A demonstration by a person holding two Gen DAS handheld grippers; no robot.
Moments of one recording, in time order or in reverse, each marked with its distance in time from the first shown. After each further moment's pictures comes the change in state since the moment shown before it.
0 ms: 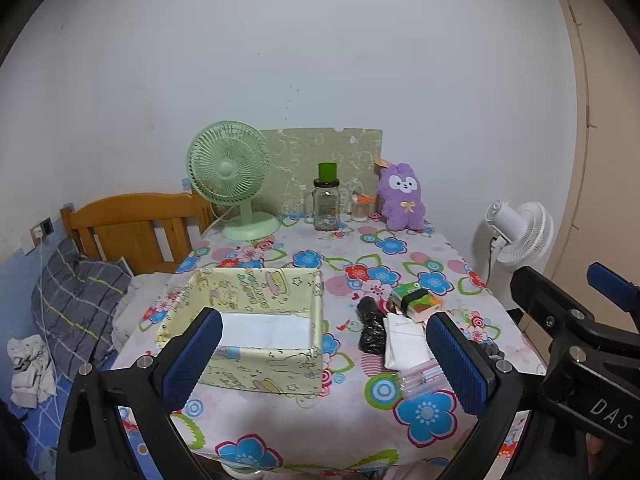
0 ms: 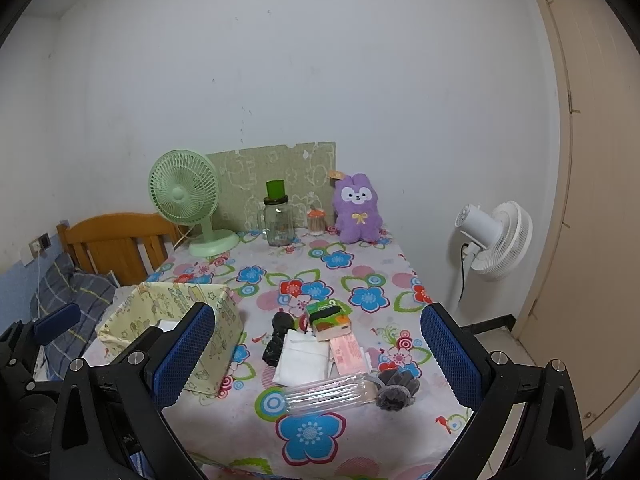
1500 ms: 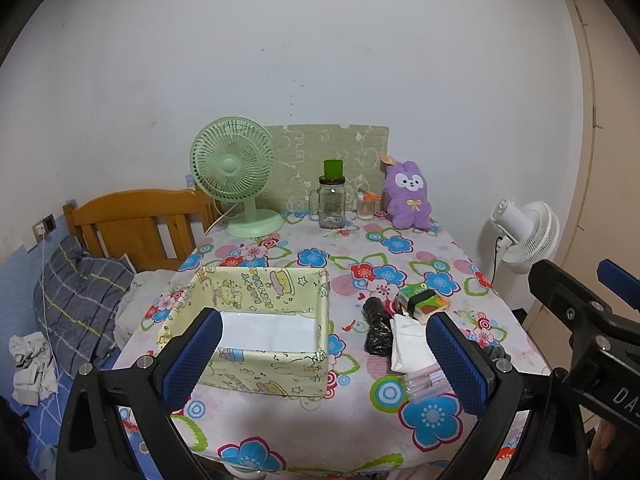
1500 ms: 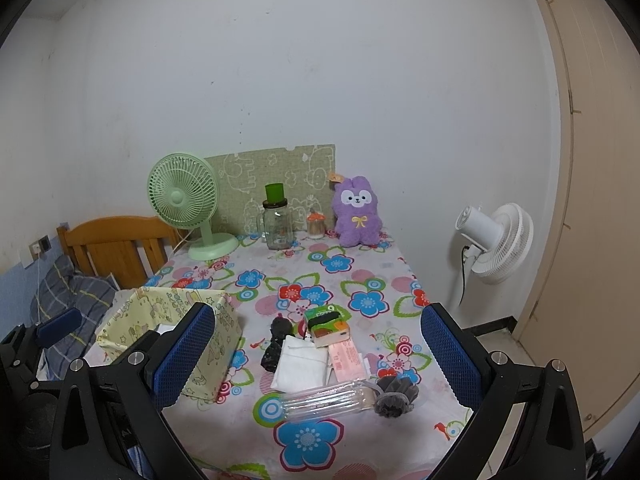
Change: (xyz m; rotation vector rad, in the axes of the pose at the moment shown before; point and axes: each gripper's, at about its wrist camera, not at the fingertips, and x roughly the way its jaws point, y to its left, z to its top) left arm 0.007 0.004 0.002 -0.008 0.000 0.029; right arm 0.002 -0.003 0.004 0.000 -0.011 -0.001
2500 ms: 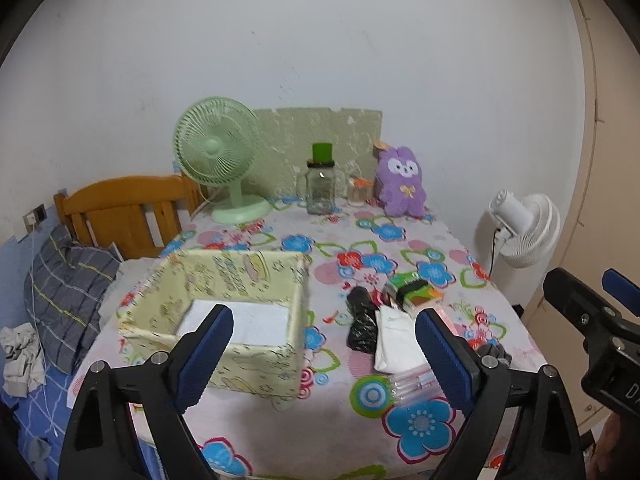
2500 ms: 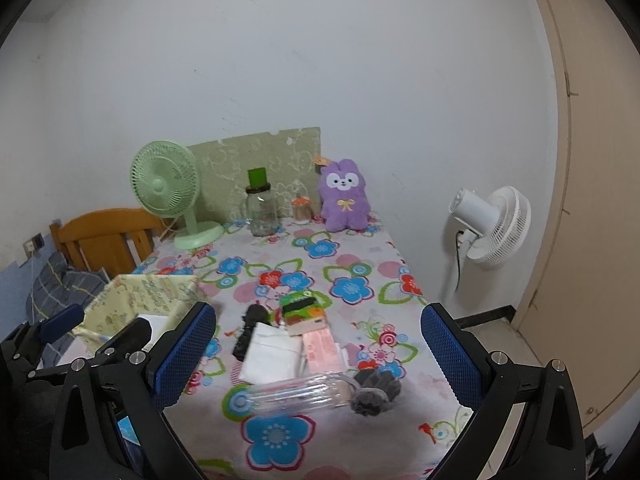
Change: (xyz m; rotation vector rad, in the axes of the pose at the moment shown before) left arm 0.039 -0.028 -0.016 -0.005 0.046 -0.016; right arm 0.028 -0.037 -0.018 0.020 0.044 -0.009
